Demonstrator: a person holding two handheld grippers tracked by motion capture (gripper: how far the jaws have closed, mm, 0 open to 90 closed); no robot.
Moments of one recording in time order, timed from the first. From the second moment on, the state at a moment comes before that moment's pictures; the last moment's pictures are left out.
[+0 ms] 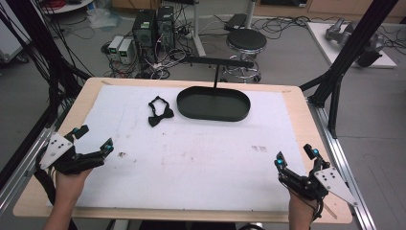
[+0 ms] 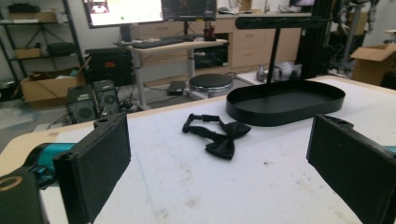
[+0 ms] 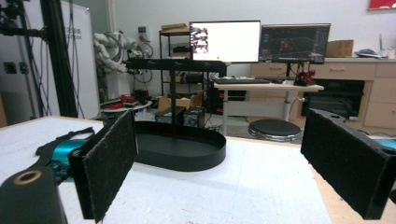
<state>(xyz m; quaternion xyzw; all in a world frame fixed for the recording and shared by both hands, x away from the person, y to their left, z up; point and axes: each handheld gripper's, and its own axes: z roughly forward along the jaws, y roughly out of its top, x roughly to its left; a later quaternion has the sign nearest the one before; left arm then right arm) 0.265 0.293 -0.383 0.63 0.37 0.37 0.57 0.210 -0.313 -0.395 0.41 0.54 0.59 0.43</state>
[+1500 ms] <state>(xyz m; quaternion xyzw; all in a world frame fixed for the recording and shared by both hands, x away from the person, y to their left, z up) 0.439 0.183 -0.390 0.80 0.30 0.26 0.46 0.223 -0.310 -0.411 0.40 0.58 0.59 0.40</state>
